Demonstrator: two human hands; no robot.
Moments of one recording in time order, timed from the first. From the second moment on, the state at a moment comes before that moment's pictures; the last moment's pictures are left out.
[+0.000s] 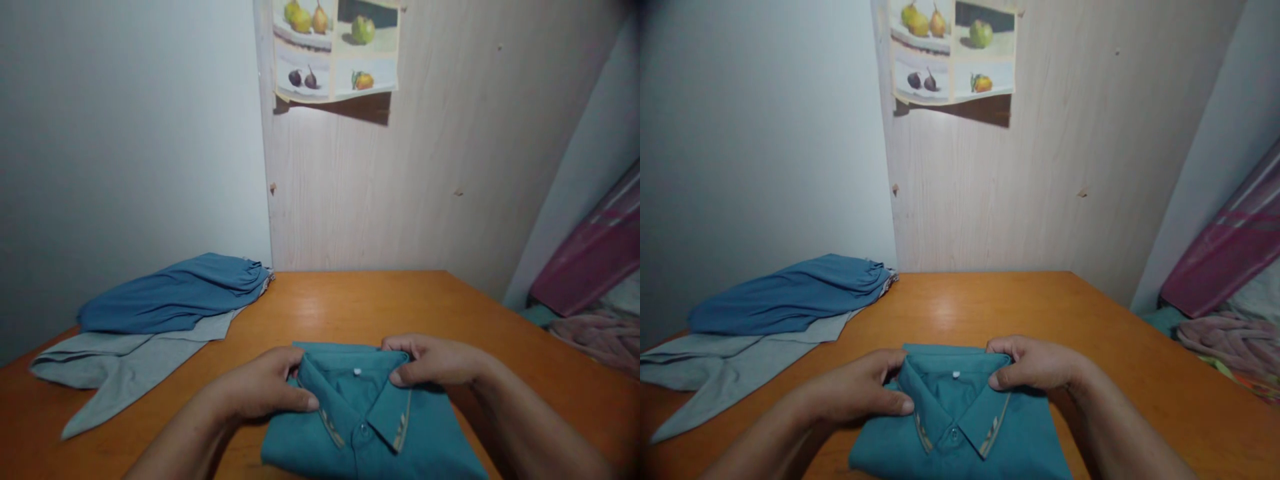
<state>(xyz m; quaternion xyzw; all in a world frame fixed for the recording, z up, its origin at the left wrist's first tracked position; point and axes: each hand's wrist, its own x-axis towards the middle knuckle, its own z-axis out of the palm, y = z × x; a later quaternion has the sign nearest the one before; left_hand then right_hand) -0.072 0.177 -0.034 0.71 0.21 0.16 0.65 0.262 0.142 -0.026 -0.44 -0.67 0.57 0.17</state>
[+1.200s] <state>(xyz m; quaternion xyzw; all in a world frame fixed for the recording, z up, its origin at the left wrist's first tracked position) -0.078 0.209 -0.064 0.66 0.42 0.33 0.53 0.261 0.158 -0.046 -0.46 -0.59 0.58 0.32</state>
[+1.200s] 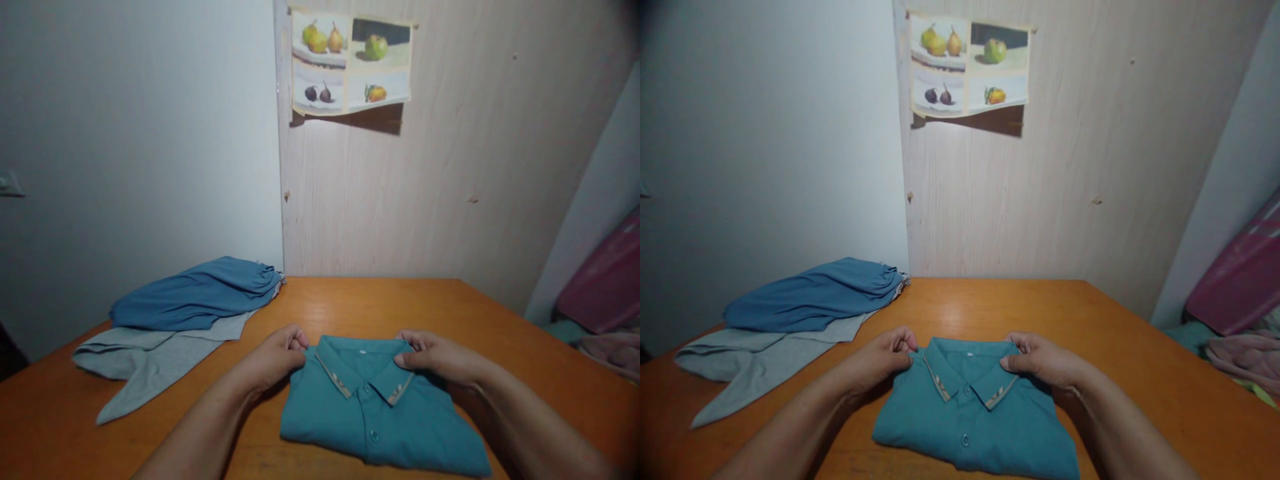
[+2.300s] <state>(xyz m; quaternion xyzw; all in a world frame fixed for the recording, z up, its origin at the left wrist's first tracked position) -0.053 0.185 -0.044 0.80 0.40 0.39 0.20 0.253 0.167 -0.048 -0.60 -0.68 0.27 0.32</state>
